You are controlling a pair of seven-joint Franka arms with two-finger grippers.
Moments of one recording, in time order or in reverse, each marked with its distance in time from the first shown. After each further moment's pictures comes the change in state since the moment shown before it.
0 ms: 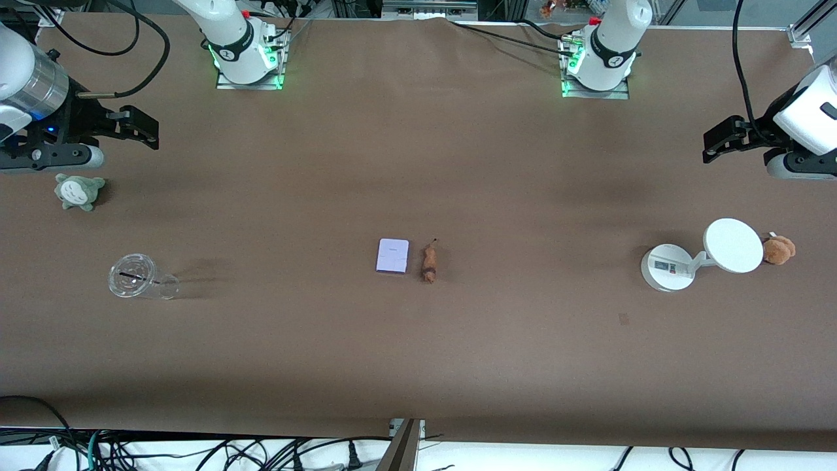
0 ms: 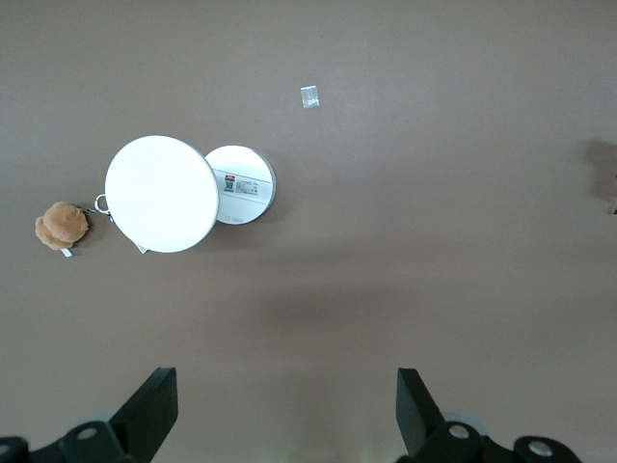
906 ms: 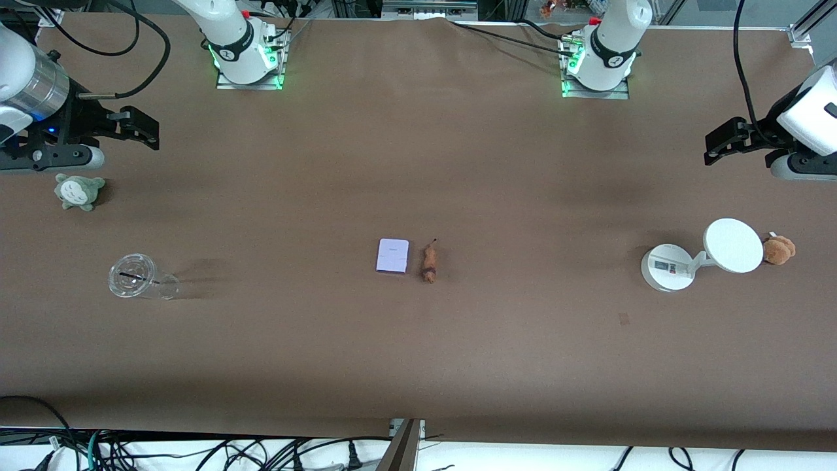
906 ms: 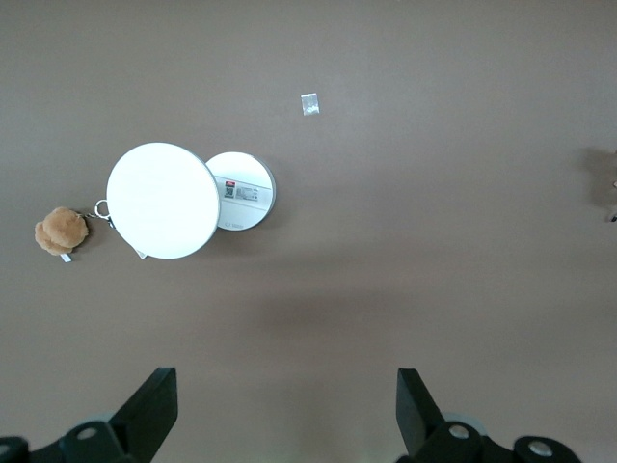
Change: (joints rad) left arm 0.005 0.002 0.001 0.000 -0.004 0.019 0.000; right arm 0.000 0.007 0.000 0.000 0.000 0.000 0.000
